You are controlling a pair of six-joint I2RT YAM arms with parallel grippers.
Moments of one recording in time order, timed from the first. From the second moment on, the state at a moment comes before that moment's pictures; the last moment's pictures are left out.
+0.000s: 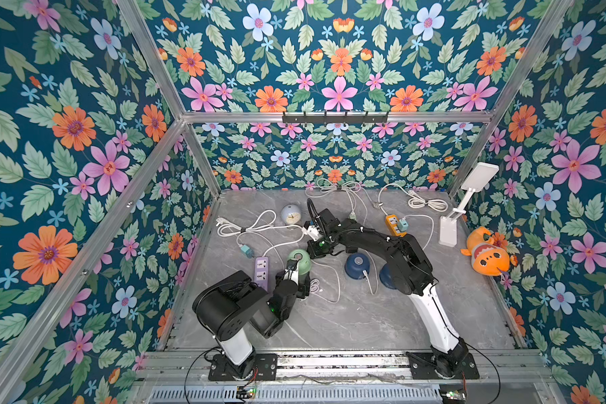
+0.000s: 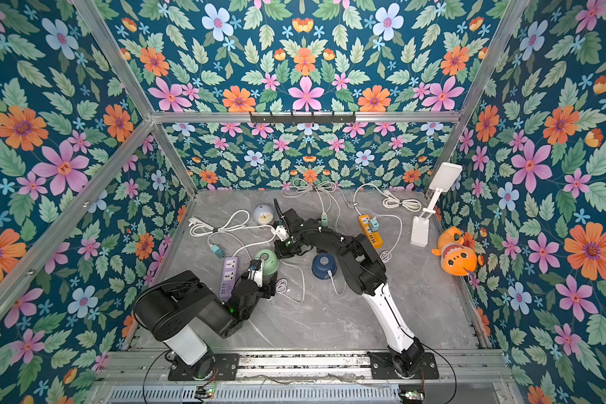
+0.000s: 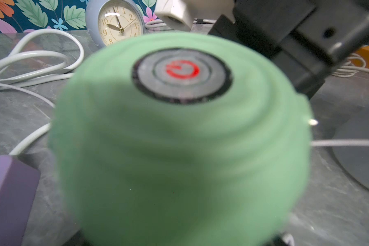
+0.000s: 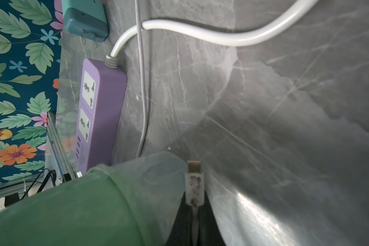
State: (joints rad) left arm -0.74 1.69 0.15 1.15 -0.44 -0.20; right arm 0.71 2.36 1.90 -0.60 -0.53 0.32
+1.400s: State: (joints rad) left arm -0.74 1.78 0.15 1.32 -0.44 -0.15; right arm 0.70 2.38 1.89 -0.67 -0.62 0.29
